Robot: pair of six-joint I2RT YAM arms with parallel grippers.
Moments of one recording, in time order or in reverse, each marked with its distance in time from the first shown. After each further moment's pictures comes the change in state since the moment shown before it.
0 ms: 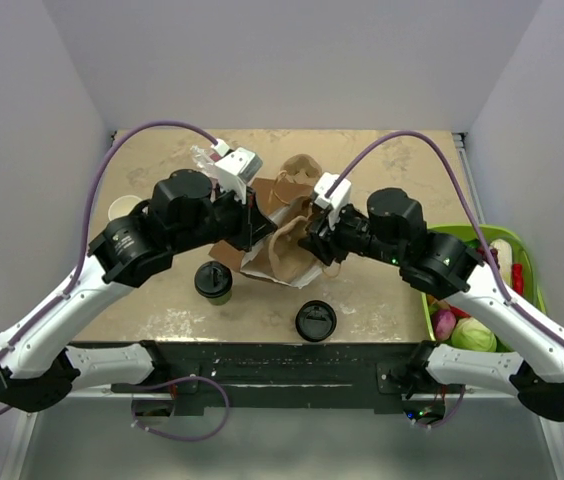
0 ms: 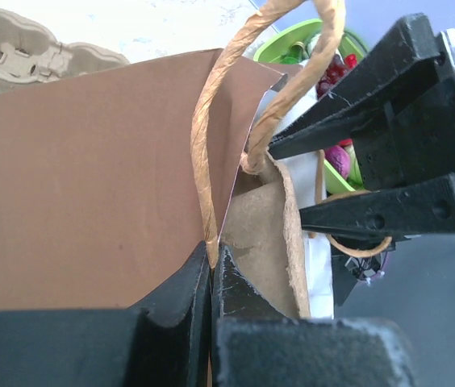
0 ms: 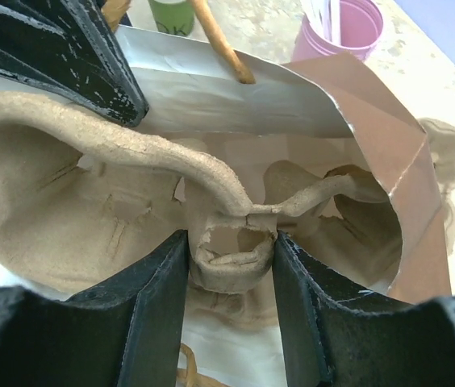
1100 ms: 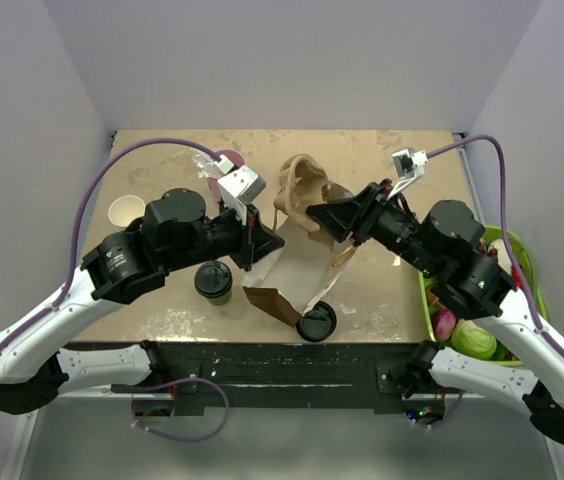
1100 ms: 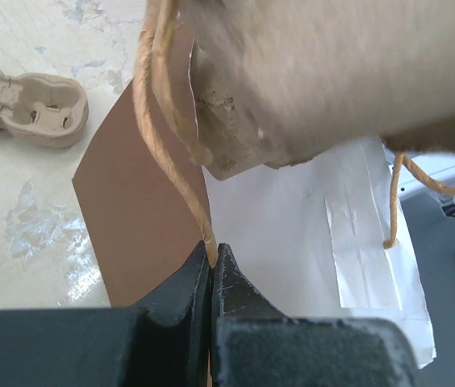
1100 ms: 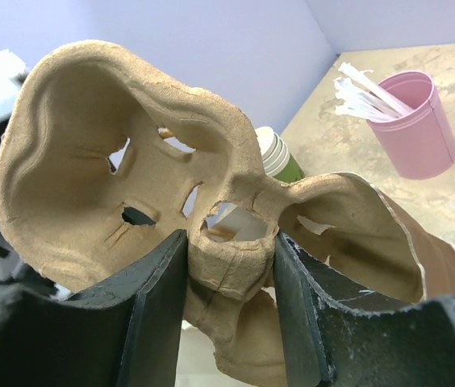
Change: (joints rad) left arm -0.110 -0.072 -0.073 0.087 0.010 0.057; right arm -0.046 -0.173 -0.076 0.301 0.102 0.809
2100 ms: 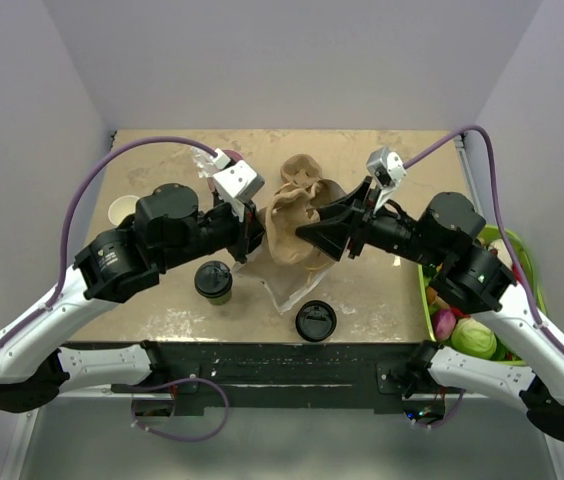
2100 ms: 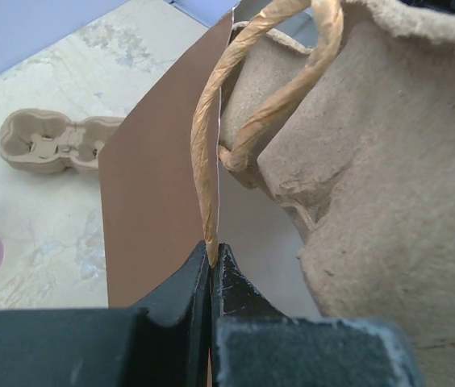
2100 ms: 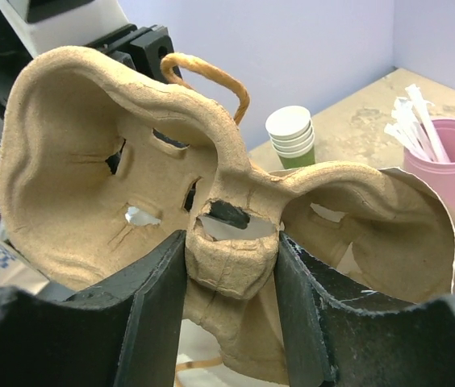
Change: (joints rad) left arm -0.006 0.011 0.063 -0.015 -0.086 0.162; right arm -0.006 0.040 0.048 0.012 -0.322 -0.345
